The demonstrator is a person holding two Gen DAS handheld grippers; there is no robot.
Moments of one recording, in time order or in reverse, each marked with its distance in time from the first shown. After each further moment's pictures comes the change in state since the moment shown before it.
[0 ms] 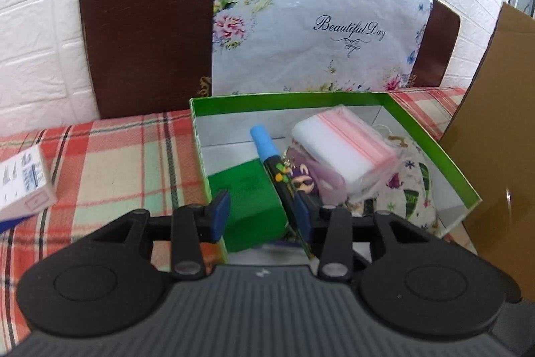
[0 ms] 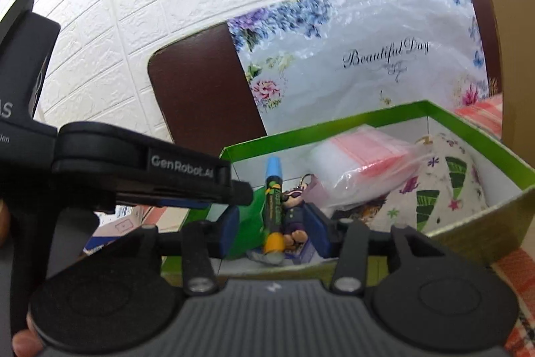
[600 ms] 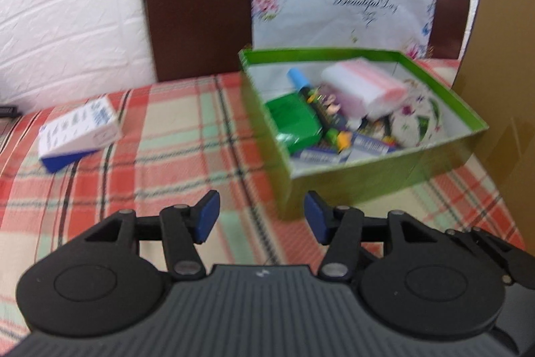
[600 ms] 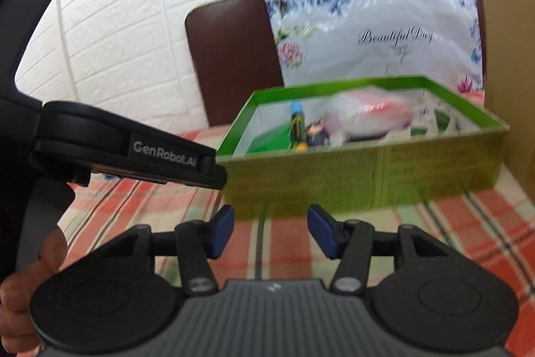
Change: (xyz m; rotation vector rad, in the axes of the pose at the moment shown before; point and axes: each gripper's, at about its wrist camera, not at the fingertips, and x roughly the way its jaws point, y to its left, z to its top) left arm -0.052 0.003 -0.068 0.032 0.022 0.166; right arm -0.059 0.033 -0.050 -0.098 0.103 -0.008
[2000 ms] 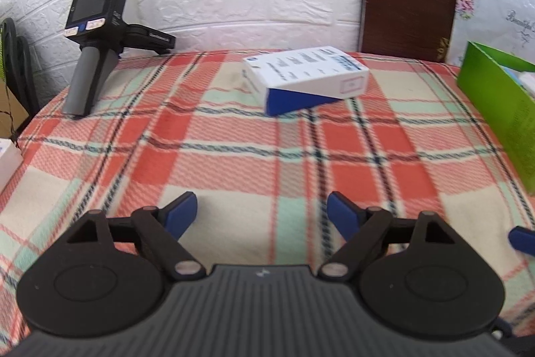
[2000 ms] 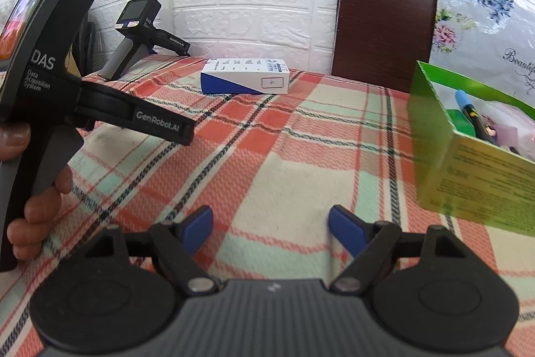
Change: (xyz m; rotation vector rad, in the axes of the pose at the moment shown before) left arm 0.011 0.189 -0.054 -0.160 -0.012 0.311; right arm 0.058 0.134 -0.025 -0.341 0.160 0.130
